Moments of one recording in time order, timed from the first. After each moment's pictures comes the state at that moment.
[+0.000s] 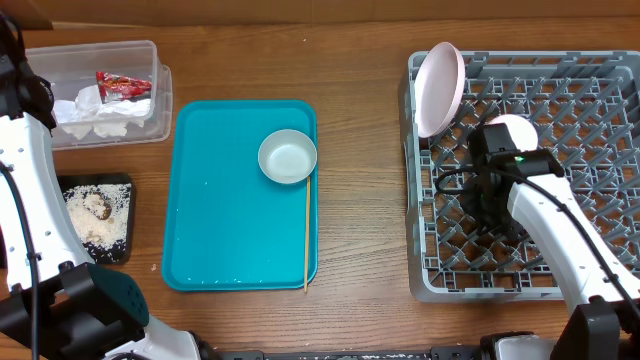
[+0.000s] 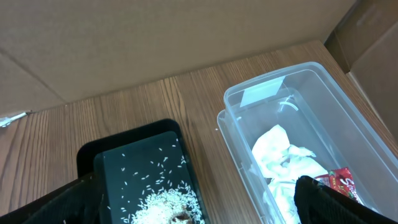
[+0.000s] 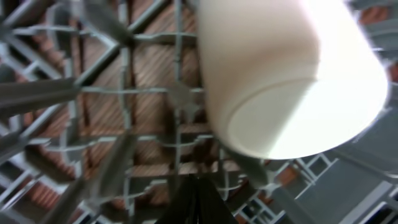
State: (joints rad) left arm 0.43 1.77 1.84 -0.94 -0.61 -0.64; right arm 0.12 1.49 1.02 -1.10 0.32 0.89
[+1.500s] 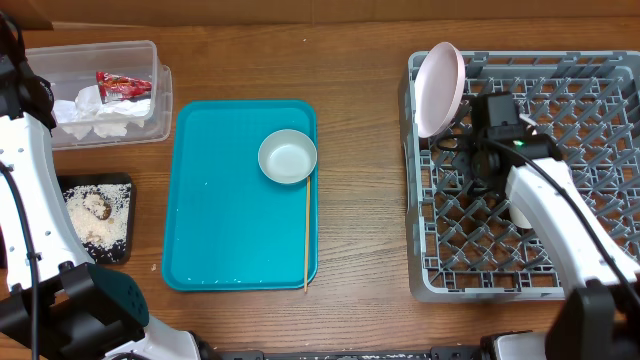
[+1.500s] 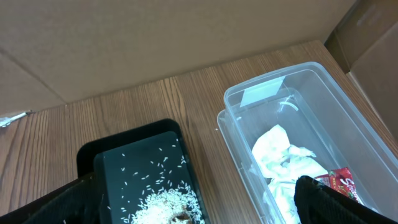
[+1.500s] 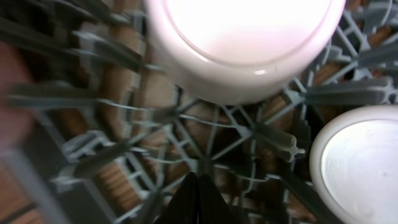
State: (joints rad) left arm 0.43 1.77 1.84 -0.94 -0.61 -0.64; right arm 0.12 1.58 1.13 -0.81 0.25 0.71
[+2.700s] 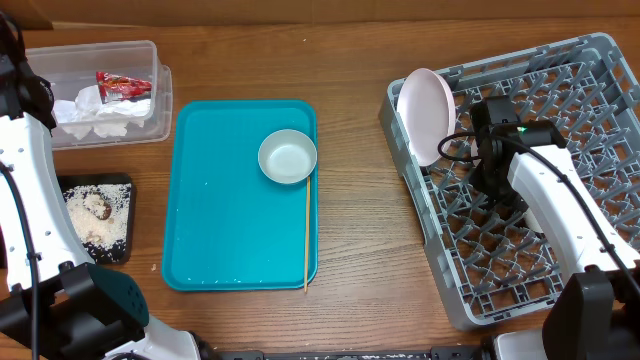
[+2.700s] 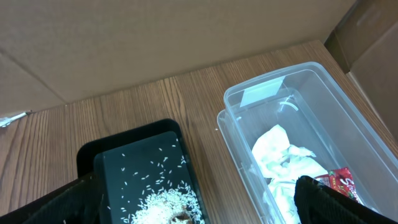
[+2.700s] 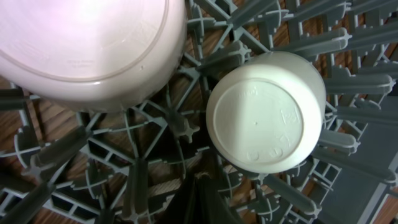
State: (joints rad) left arm 0.43 1.77 1.84 -0.94 -0.61 -0.64; right arm 0.10 1.61 1.21 -1.14 0.43 0.79
